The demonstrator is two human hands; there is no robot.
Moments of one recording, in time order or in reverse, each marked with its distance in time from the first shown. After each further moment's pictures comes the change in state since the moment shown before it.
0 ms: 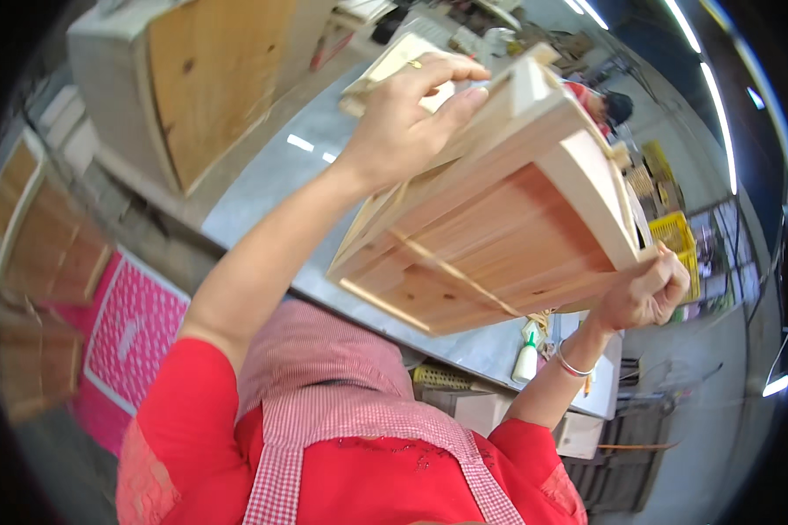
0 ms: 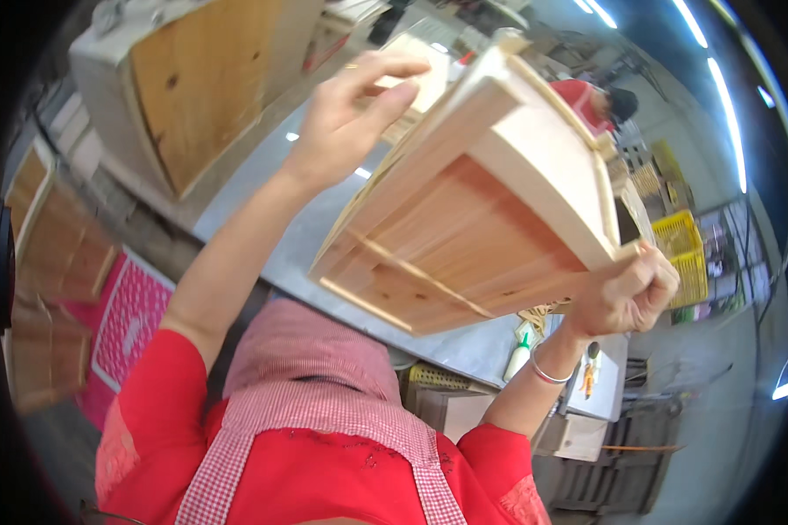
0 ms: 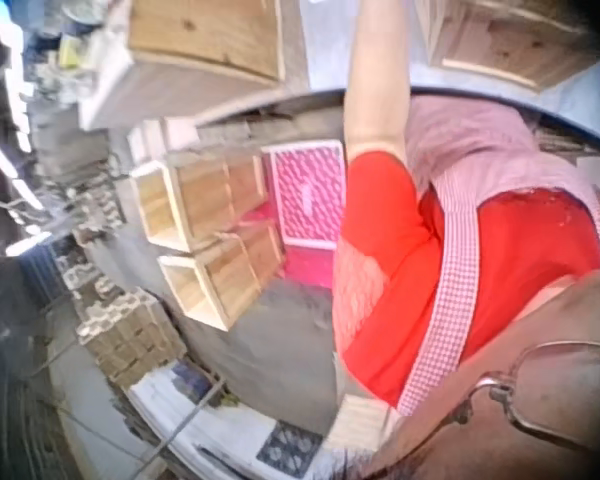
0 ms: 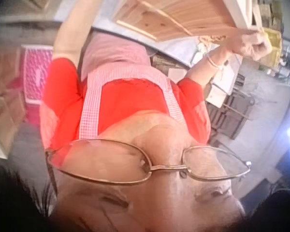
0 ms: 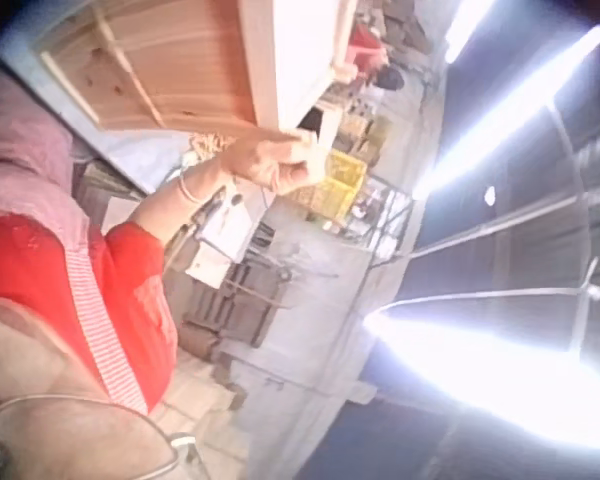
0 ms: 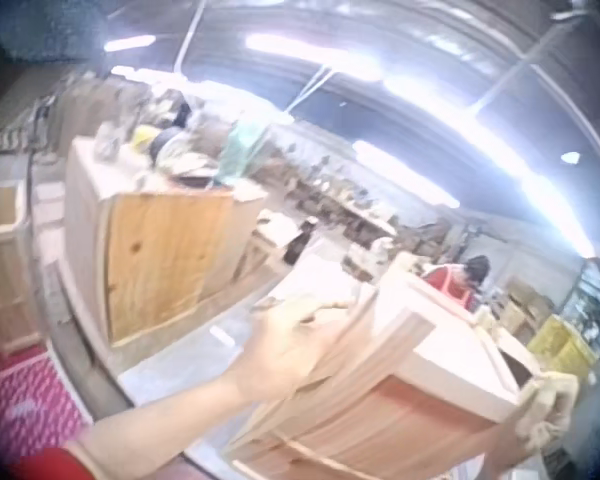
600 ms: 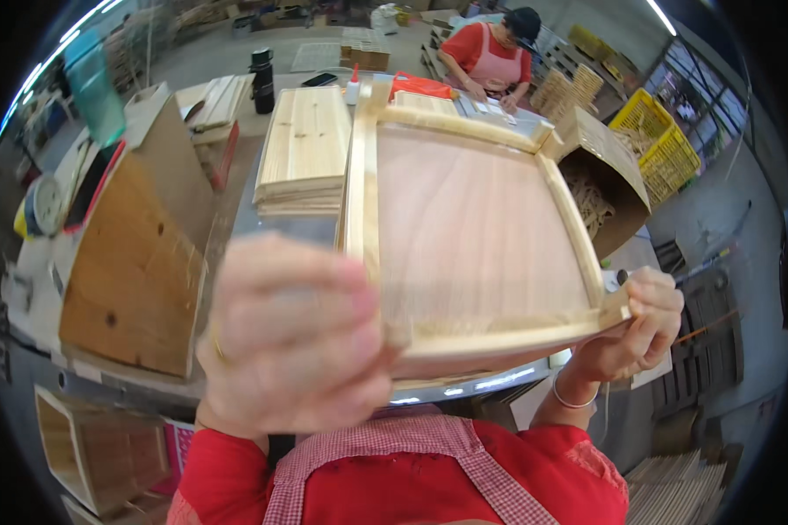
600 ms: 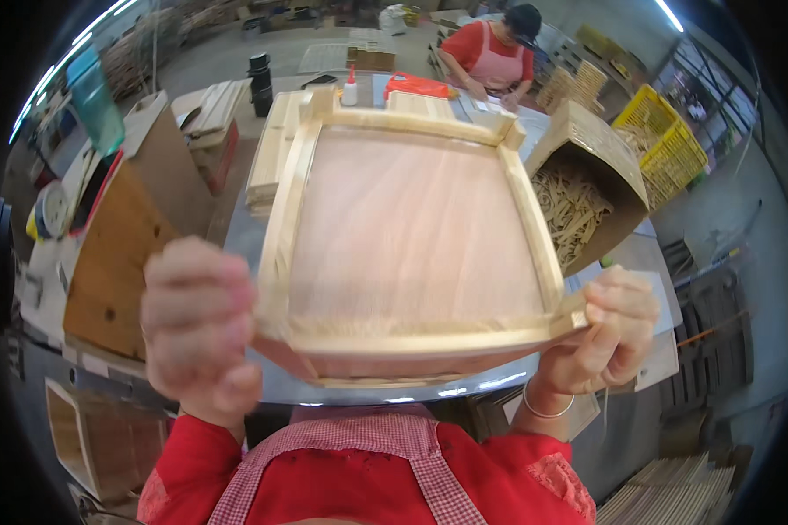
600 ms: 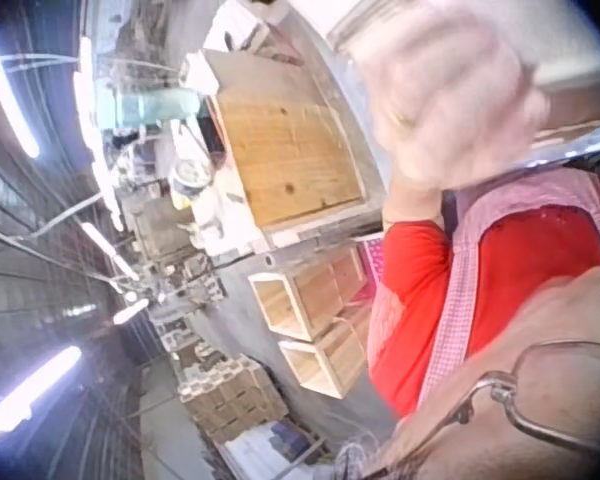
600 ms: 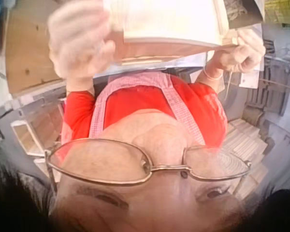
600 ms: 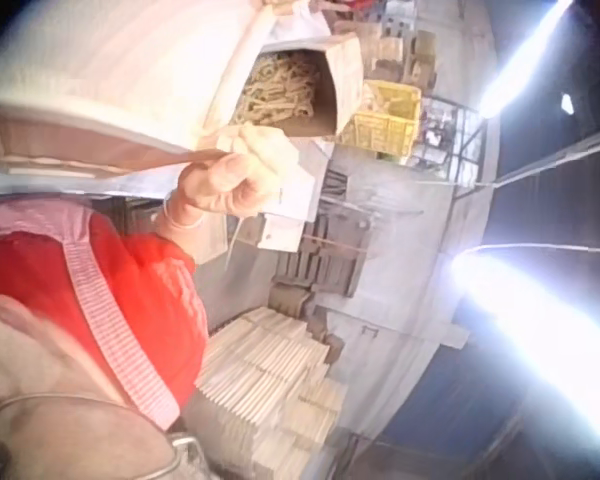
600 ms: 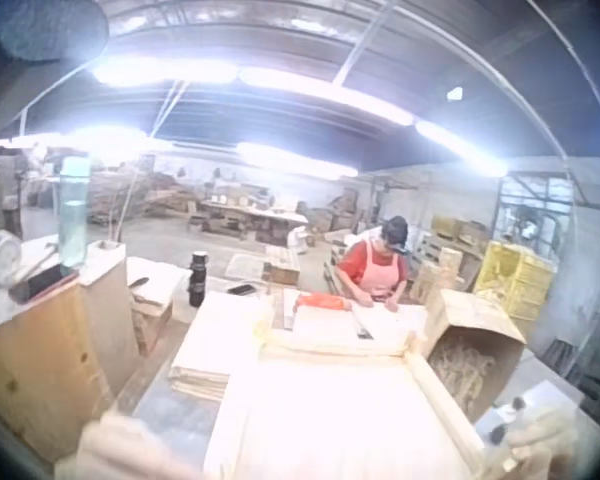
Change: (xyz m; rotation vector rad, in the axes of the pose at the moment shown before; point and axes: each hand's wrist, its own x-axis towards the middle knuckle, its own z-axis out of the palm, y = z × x) left_hand 0.059 0.054 -0.001 0.074 -0.359 0.478; right_hand 0.007 -0.003 -0.013 -0.033 -0.080 -0.023
